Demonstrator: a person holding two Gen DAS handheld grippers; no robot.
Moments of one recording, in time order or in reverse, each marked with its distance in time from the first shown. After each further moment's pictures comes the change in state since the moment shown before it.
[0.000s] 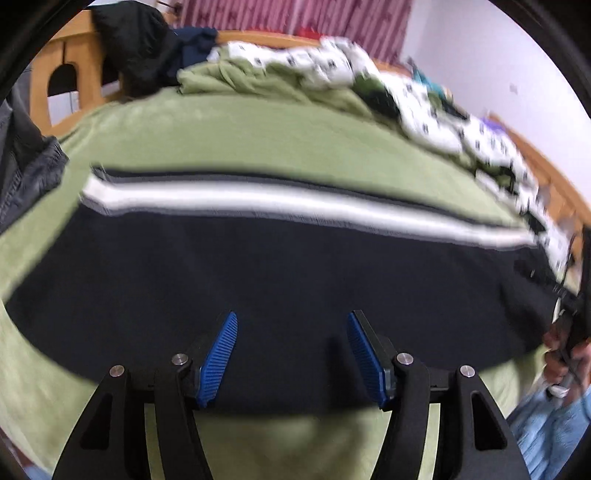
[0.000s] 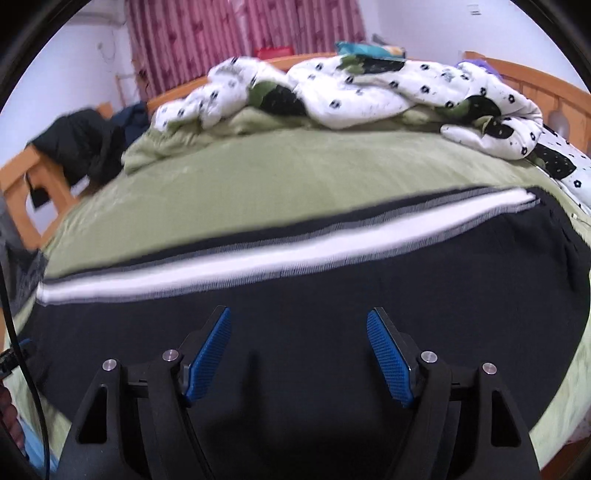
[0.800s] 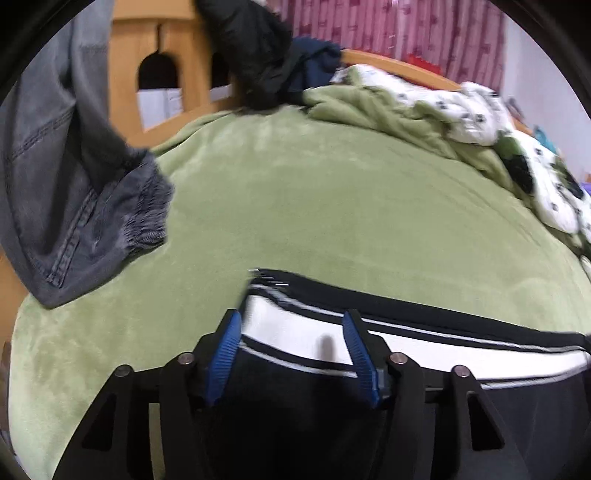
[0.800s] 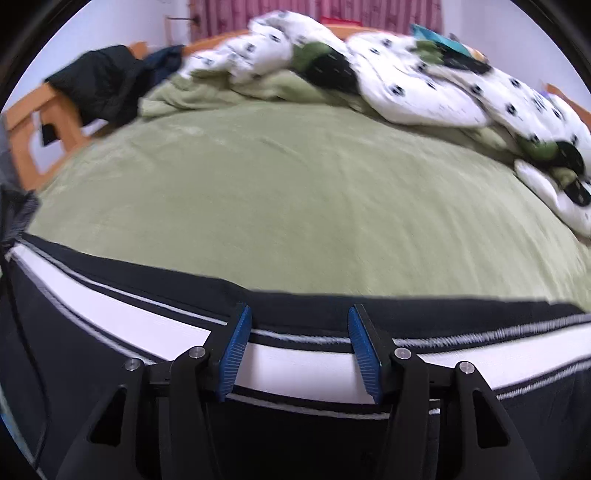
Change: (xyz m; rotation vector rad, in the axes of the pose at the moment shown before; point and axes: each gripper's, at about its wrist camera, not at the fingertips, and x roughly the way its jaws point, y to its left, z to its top) left arm 0.041 0.159 0.121 -0.185 -0.112 0.290; right arm 0.135 -0.039 0.097 -0.224 0.113 0.001
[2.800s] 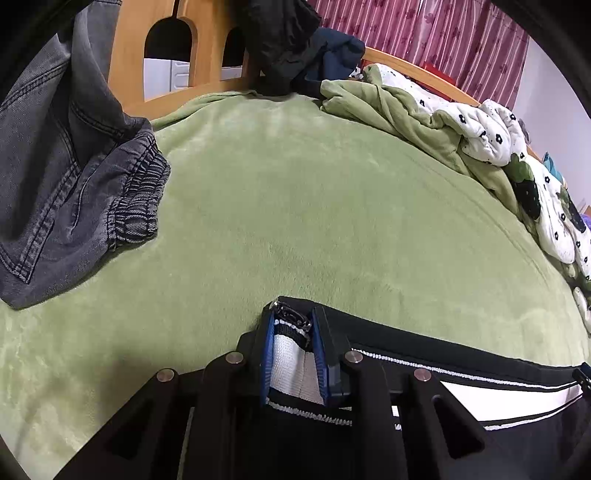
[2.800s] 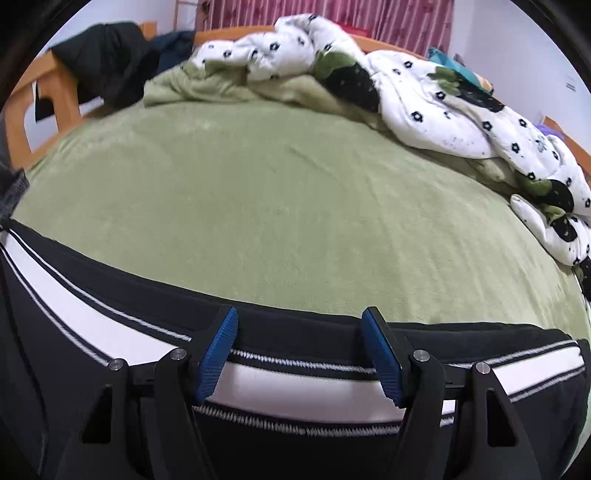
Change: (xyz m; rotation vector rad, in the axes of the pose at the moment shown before) left arm 0.039 0.039 0.014 -0.114 0.039 -0.029; right arm -0.015 0.075 0.024 -0.077 -0.003 -0.062
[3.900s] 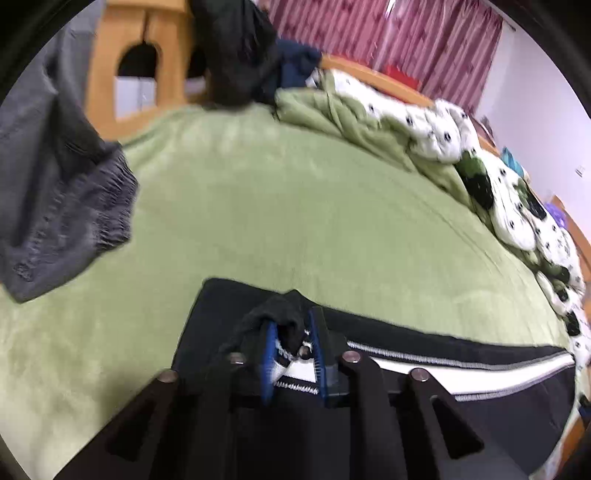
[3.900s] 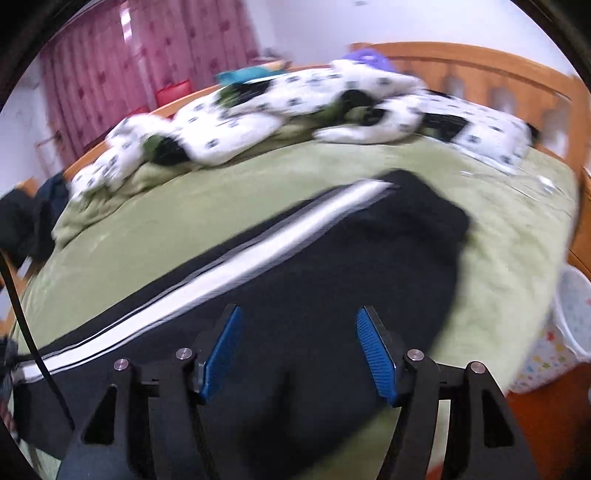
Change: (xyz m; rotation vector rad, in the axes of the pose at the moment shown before) left arm -0.051 -0.035 -0.012 0.049 0.018 -0.148; right arm -0.158 -0.108 -0.135 0.579 -0.152 -0.161
